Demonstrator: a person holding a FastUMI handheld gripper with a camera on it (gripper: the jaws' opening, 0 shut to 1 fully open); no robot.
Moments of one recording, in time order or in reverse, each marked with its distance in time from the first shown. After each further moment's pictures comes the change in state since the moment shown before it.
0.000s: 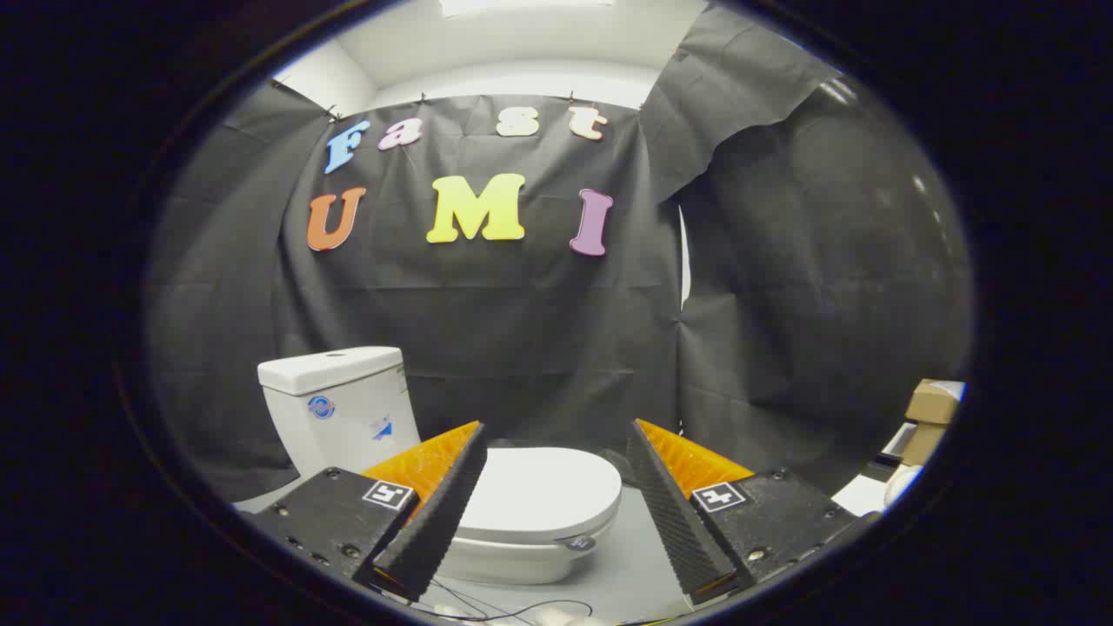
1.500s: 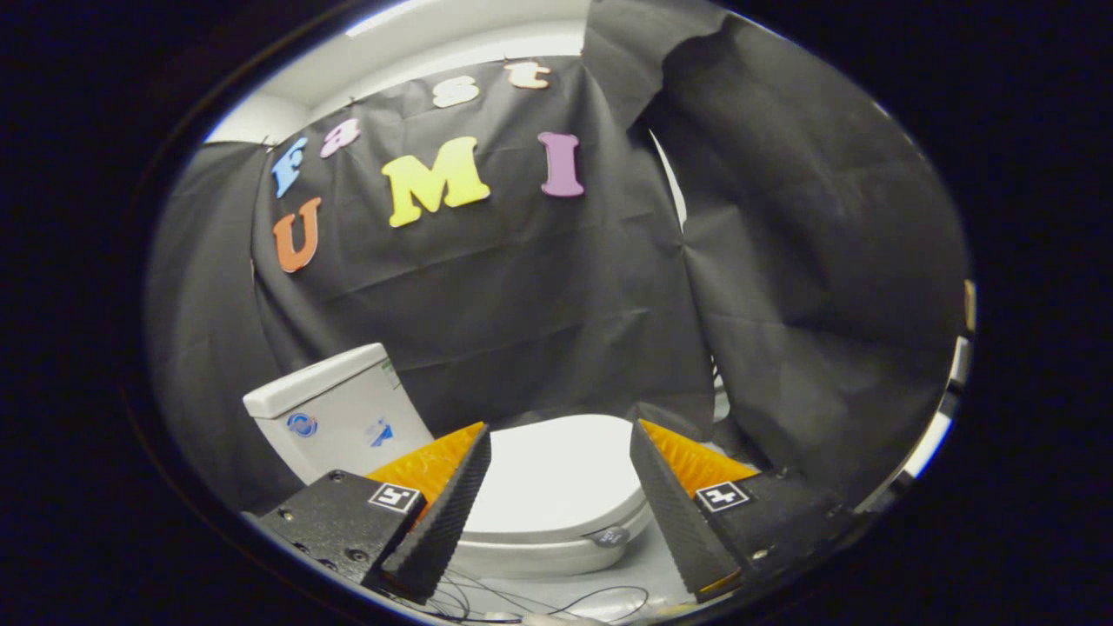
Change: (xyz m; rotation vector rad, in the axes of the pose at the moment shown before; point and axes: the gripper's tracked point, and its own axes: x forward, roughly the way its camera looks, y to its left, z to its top) arm 0.100 -0.035 -0.070 0.301 0.206 0.072
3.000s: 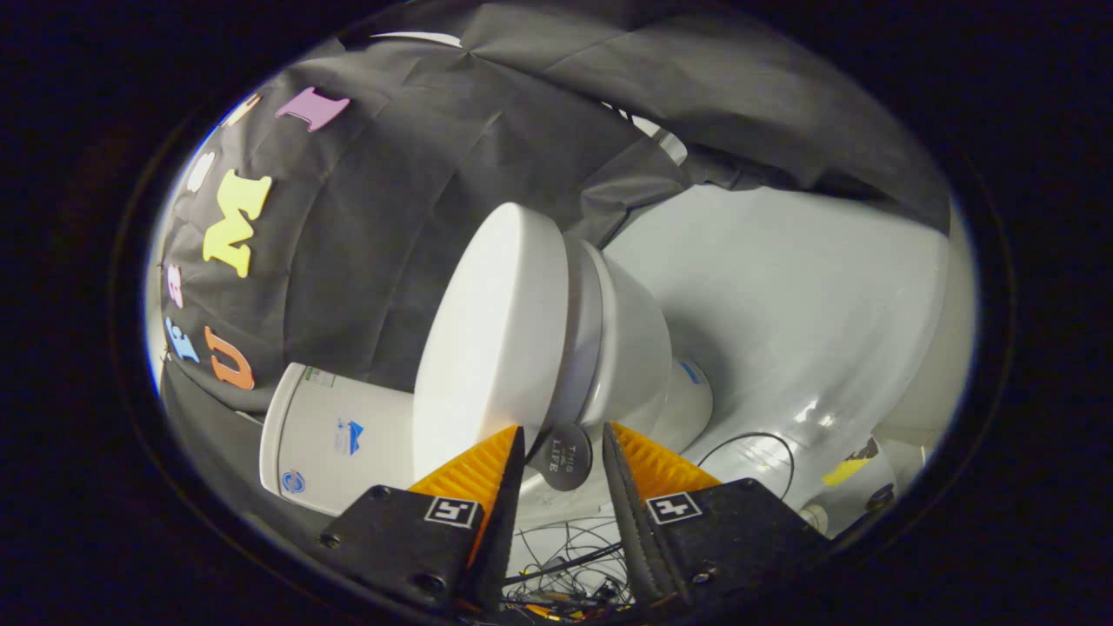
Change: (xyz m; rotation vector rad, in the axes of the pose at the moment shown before) arm 0.099 -0.093 -0.209 0.703 0.534 -0.028
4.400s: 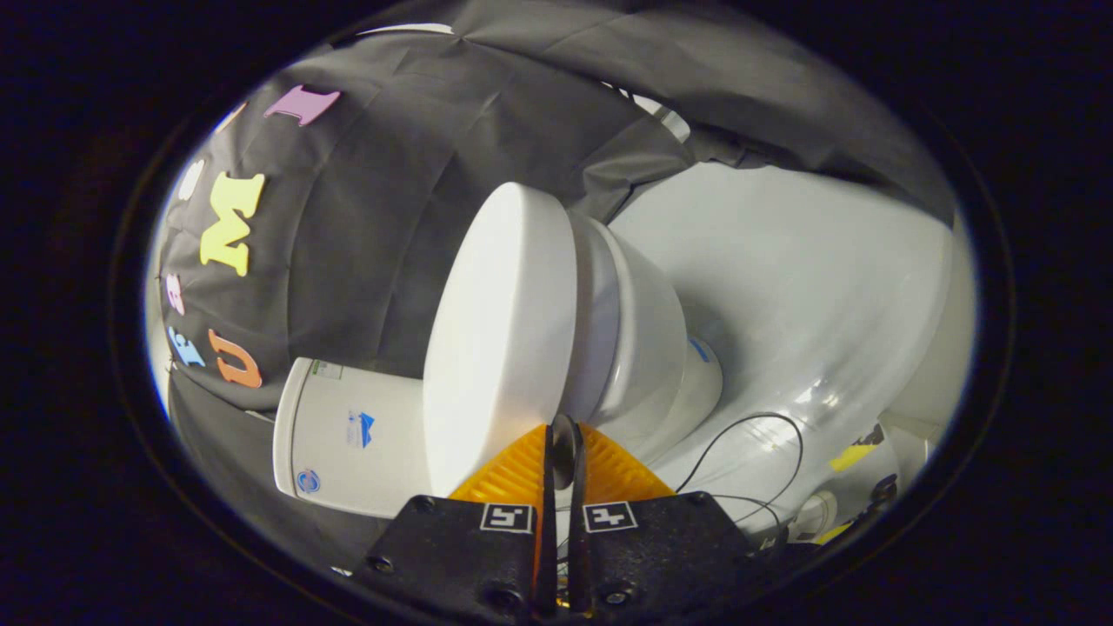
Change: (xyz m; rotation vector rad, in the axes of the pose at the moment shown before) arm -0.006 0.015 -0.001 0.007 0.061 0.022
